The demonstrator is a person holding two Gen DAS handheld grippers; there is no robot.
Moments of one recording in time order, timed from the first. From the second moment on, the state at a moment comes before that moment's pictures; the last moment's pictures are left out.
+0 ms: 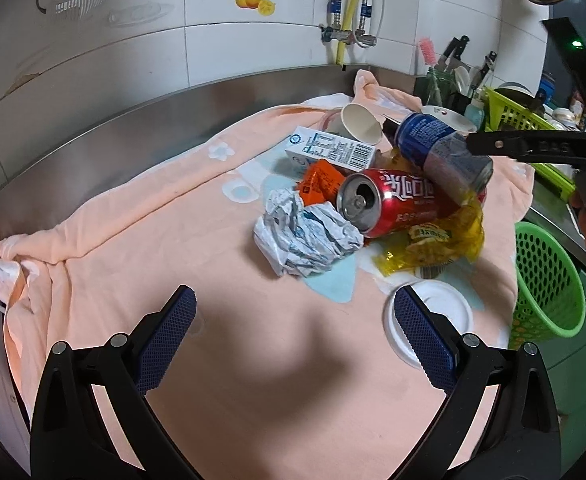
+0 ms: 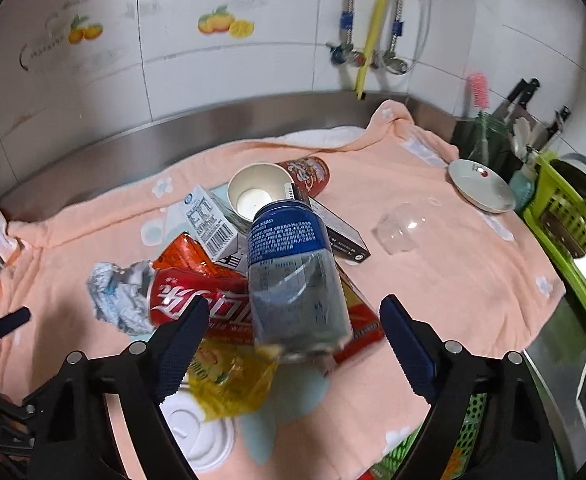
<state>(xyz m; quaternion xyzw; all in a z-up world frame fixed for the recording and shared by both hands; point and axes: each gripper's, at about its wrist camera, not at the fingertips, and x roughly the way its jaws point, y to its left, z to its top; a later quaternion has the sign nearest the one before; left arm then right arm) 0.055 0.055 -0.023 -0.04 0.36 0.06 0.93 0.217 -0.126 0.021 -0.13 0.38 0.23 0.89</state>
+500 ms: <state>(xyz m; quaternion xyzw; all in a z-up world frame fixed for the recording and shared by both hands) 0.082 0.052 -0.012 0.01 0.35 0.03 0.94 0.273 -0.098 -0.012 -0.18 0.43 0.22 0.86</state>
